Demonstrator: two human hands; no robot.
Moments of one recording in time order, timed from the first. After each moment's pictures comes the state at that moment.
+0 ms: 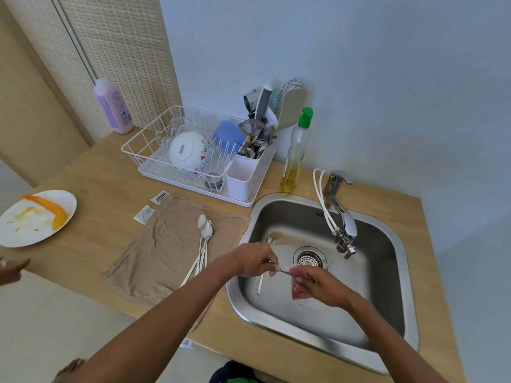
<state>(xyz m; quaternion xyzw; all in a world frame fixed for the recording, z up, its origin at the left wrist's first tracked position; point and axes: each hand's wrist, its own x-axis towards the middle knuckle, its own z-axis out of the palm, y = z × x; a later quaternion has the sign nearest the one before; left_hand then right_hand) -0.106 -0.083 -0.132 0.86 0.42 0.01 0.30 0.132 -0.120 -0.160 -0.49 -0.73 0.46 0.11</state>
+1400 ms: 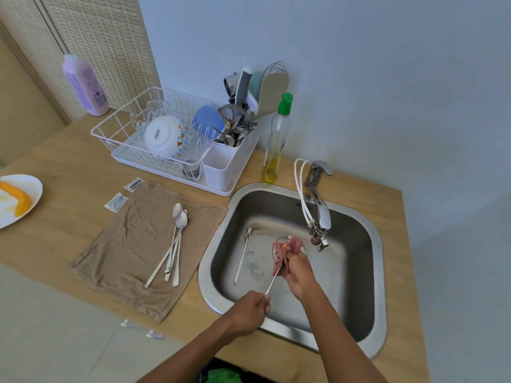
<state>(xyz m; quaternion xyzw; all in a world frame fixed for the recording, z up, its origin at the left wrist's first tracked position) -0.027 -0.202 -0.148 0.54 0.60 0.13 0.57 0.109 -0.108 -0.170 -0.59 -0.17 0.67 0.42</state>
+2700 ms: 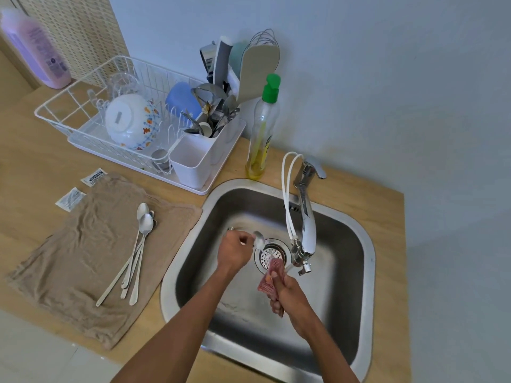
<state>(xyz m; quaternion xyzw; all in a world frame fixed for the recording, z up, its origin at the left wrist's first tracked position) 0.006 -0.037 -0.213 0.47 0.74 0.27 0.39 0.162 -0.112 -0.191 -0.65 -0.36 0.64 0.20</state>
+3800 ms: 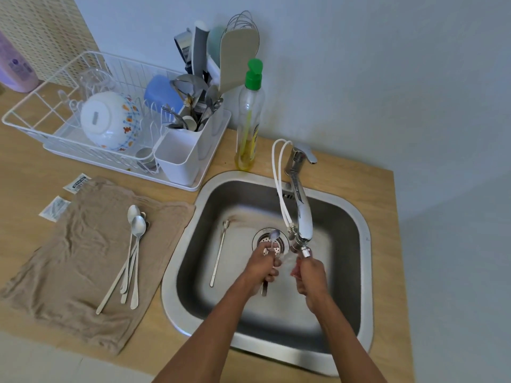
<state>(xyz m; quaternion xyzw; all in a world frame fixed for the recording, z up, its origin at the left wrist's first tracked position) 0.061 -0.072 -0.219 0.24 0.61 0.25 0.71 0.187 -0.097 -0.192 -0.76 -0.22 0.53 0.31</state>
